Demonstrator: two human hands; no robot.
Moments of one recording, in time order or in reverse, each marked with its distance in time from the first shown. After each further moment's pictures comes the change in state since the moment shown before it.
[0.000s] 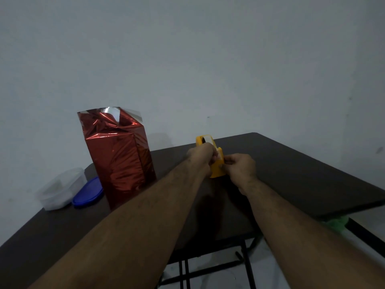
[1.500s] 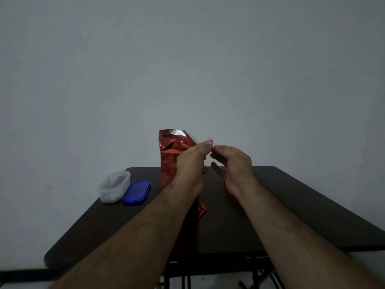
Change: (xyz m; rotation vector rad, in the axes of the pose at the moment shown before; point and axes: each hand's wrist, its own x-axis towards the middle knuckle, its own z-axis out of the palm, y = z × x) left_hand -0.117 0.037 -0.170 -0.536 -0.113 0.435; right_hand -0.119 -0.201 0.045 0.814 -0.221 -0.003
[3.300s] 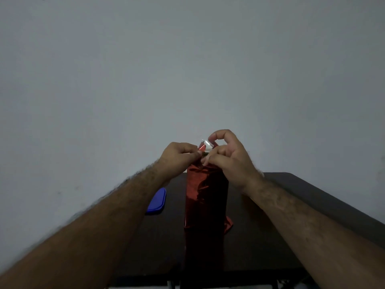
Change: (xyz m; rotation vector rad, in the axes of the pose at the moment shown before) left_hand 0.062 0.071 -0.116 0.785 -0.283 0.316; right_hand -0.008 -0.004 0.071 -0.533 -0.468 -0.409
